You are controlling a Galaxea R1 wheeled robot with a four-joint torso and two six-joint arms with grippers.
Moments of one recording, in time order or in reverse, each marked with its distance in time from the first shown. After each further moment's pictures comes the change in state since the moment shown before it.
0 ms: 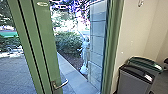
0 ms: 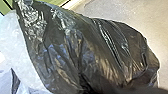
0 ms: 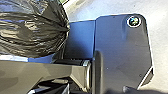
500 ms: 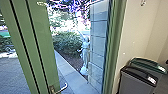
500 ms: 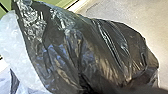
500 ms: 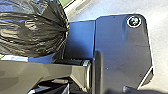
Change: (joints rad) left arm -0.001 0.000 0.000 0.000 0.001 0.000; right arm 0.000 0.000 -0.001 0.000 0.000 0.000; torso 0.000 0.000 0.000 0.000
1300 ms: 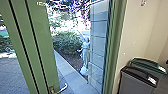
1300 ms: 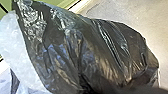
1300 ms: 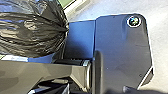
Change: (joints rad) left arm 0.002 -0.002 0.000 0.000 -0.005 0.000; right arm 0.000 0.003 -0.004 -0.001 0.000 0.000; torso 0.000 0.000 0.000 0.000
